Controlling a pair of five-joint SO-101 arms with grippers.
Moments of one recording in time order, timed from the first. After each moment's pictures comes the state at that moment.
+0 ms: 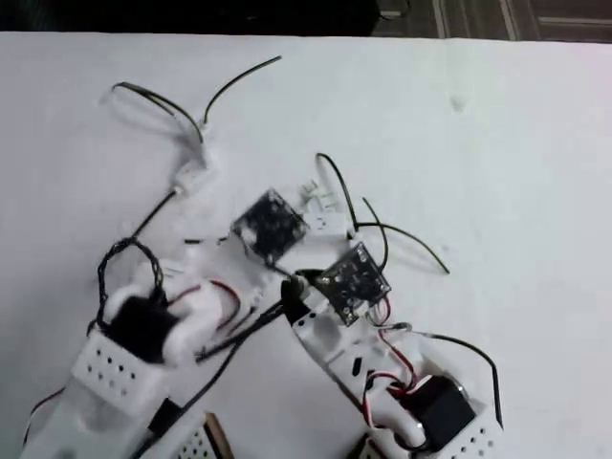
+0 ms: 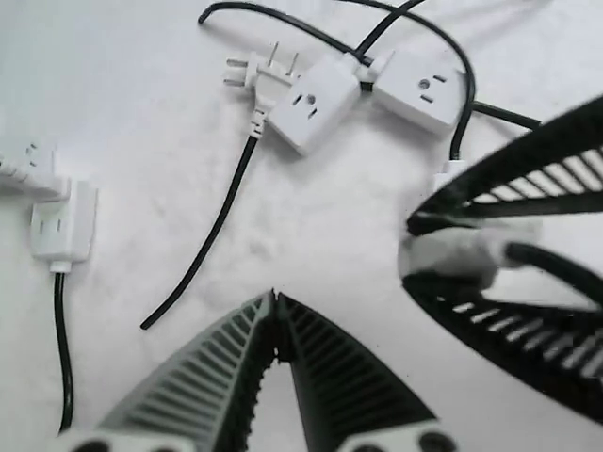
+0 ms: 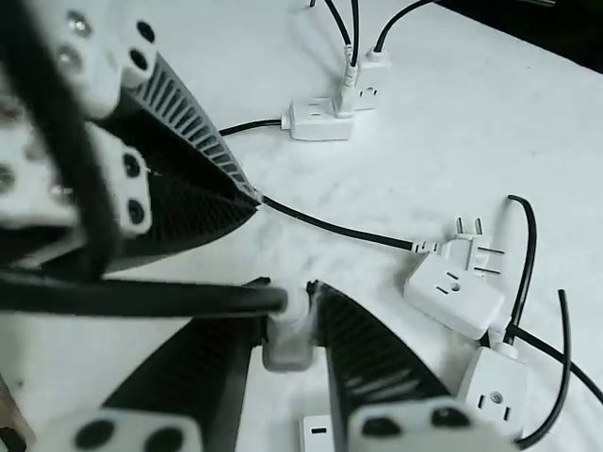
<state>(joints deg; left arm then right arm) 25.8 -58.7 49.5 73.5 -18.0 -41.2 -89.5 69.6 58.6 3.6</state>
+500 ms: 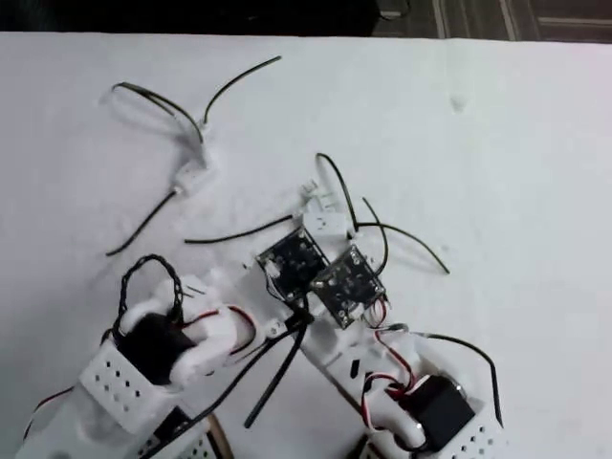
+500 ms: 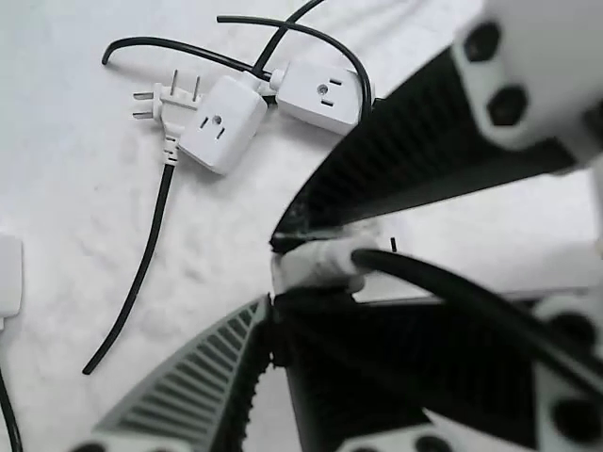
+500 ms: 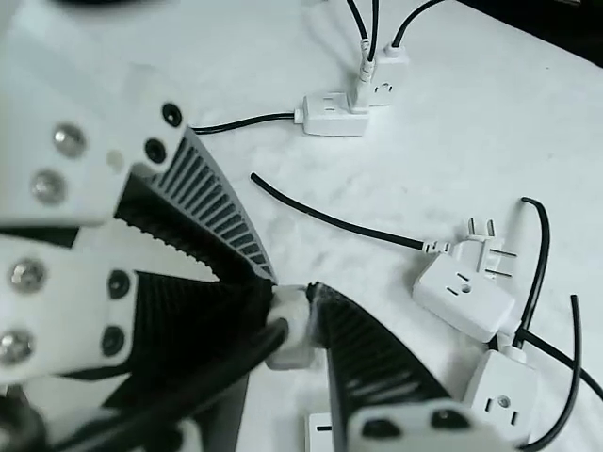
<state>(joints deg) 36.0 -61.0 52.3 73.8 -17.9 -44.0 -88.6 69.6 58.7 3.6</state>
